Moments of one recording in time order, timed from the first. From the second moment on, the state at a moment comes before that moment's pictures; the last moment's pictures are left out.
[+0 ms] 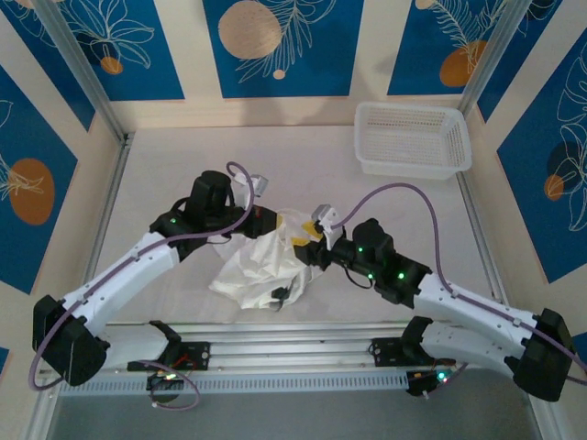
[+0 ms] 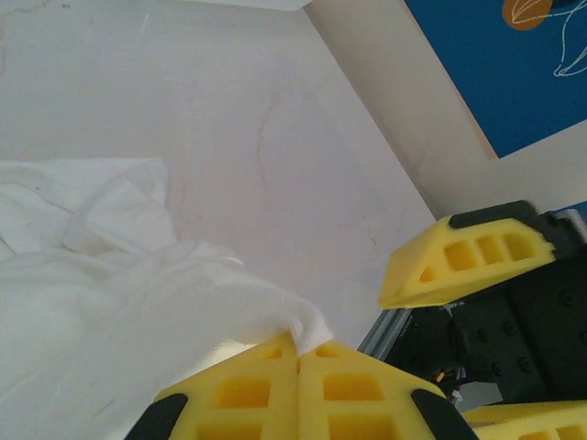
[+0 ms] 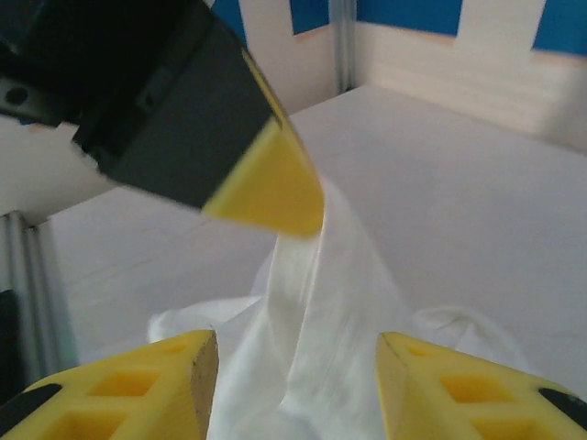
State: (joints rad) left arm -0.61 1.21 1.03 -0.39 0.53 -0.46; right arm 0.89 0.95 0.63 0.09 -0.05 0.07
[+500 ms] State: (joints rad) left arm -0.61 1.22 1.06 -0.40 0.54 -0.47; right arm 0.94 1.20 0.76 0.07 0.18 -0.05
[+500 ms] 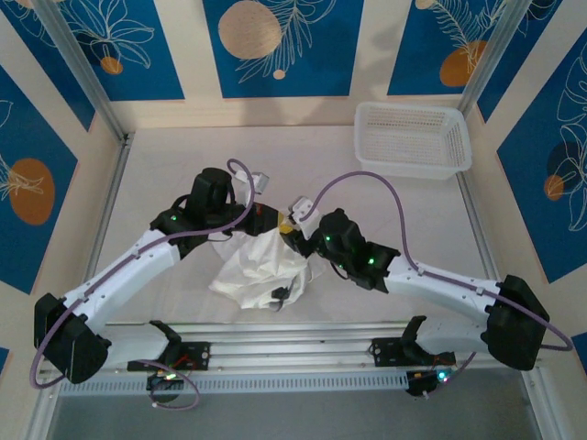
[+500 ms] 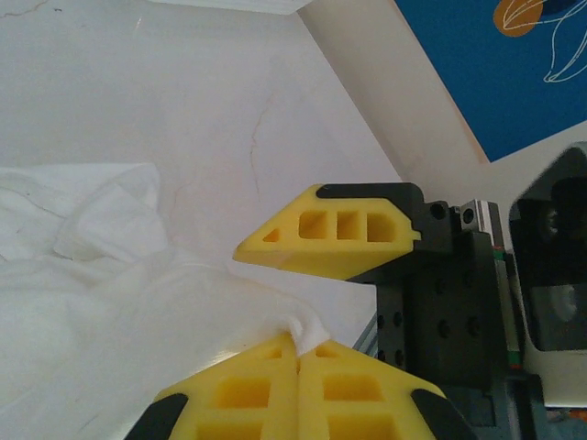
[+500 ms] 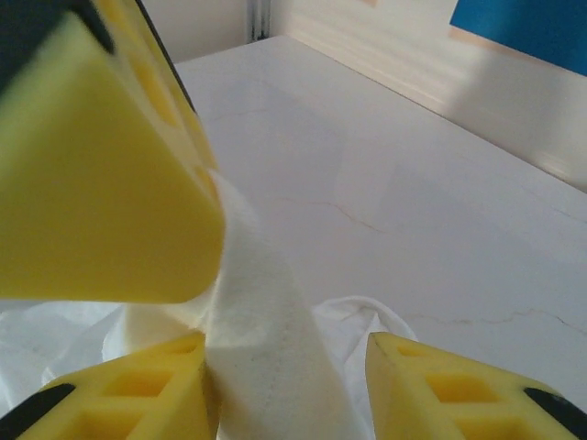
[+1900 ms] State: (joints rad) left arm -0.62 0.98 0.87 -0.52 0.21 -0.40; right arm 0.73 1.28 0.88 -0.16 -0.40 0.49
